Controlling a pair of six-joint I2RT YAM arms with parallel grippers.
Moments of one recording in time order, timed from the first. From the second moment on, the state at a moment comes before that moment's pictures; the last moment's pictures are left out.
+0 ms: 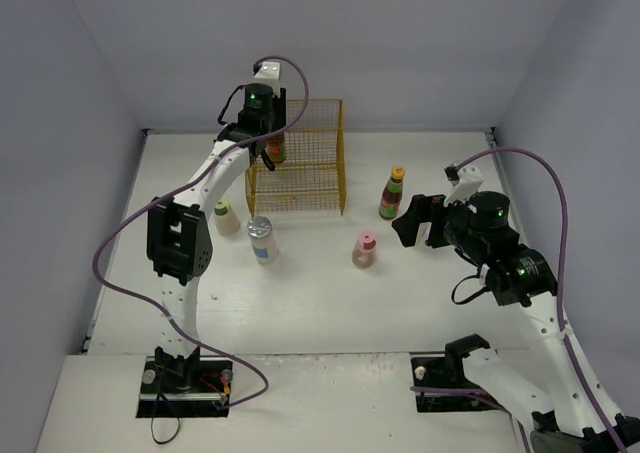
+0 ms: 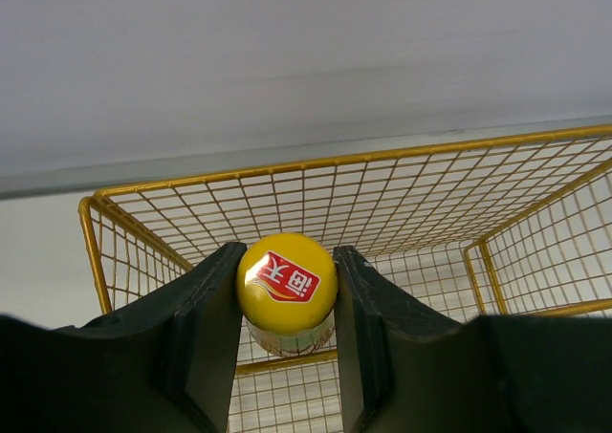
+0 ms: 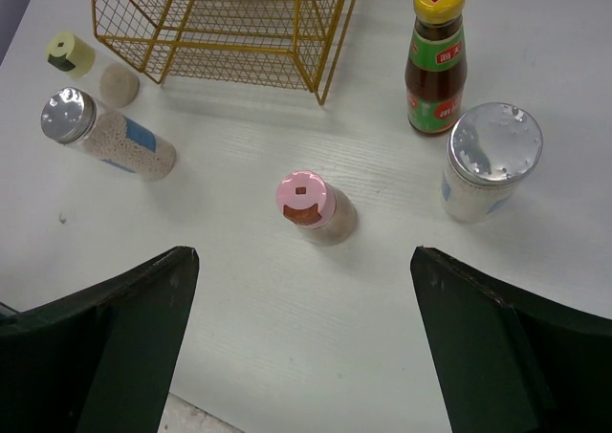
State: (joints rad) left arm -0.35 2.07 1.95 -0.19 -0.20 -0.10; right arm 0.32 0.81 1.00 -0.64 -0.15 0.26
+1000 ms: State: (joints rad) left arm -0.34 2.08 1.89 -0.11 -0.17 -0.13; right arm 0.32 0.81 0.99 -0.64 -0.07 0.27
